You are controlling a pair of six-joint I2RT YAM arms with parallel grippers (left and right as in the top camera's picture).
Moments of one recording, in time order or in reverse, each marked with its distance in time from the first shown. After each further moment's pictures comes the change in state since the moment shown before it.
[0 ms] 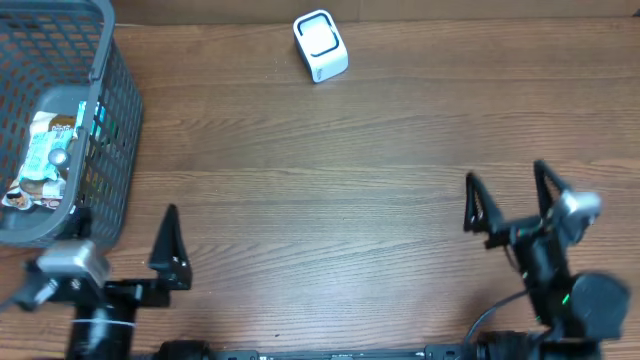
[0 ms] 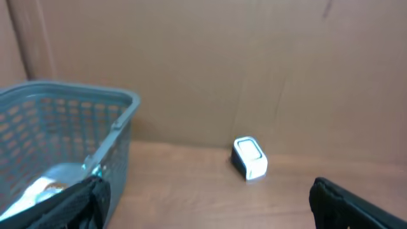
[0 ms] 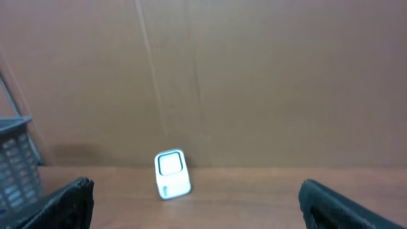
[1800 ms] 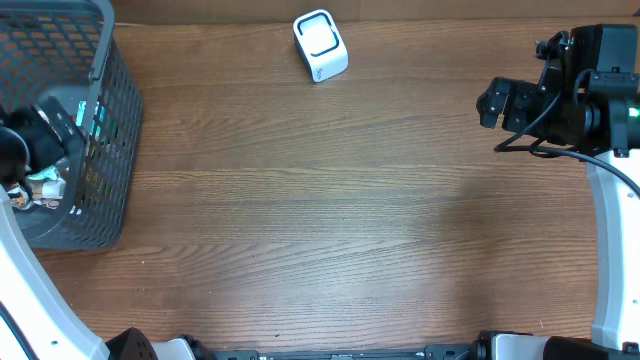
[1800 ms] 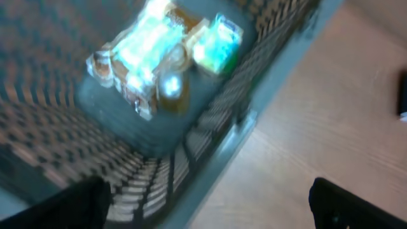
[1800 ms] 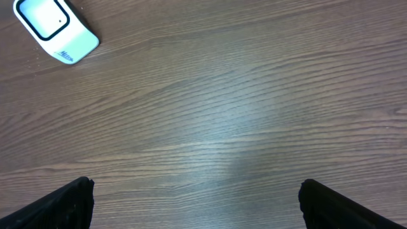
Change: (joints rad) left arm 0.500 1.069 0.844 -0.751 0.013 0.003; right arm -0.046 1.086 1.110 -1.085 0.151 -0.034
